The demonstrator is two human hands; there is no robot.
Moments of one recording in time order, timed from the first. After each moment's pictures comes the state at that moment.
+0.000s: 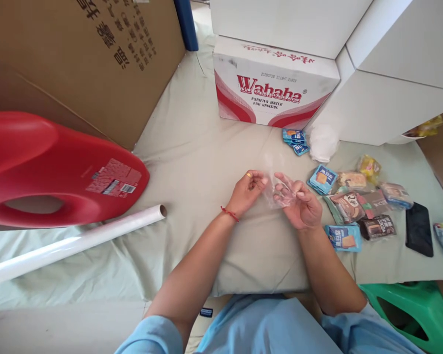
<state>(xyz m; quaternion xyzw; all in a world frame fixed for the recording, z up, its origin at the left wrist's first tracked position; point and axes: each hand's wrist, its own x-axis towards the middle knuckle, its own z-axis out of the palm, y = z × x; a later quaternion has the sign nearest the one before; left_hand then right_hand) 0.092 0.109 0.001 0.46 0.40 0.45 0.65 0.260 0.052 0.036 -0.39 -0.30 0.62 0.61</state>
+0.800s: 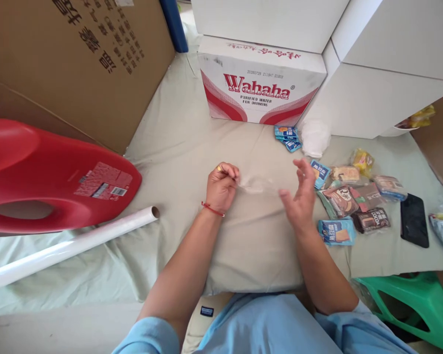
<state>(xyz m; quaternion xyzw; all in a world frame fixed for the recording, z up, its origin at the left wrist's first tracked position) 0.073 0.125 0.012 0.35 0.33 0.58 0.66 0.266 0.048 0.029 -0.61 -0.56 0.13 0.55</state>
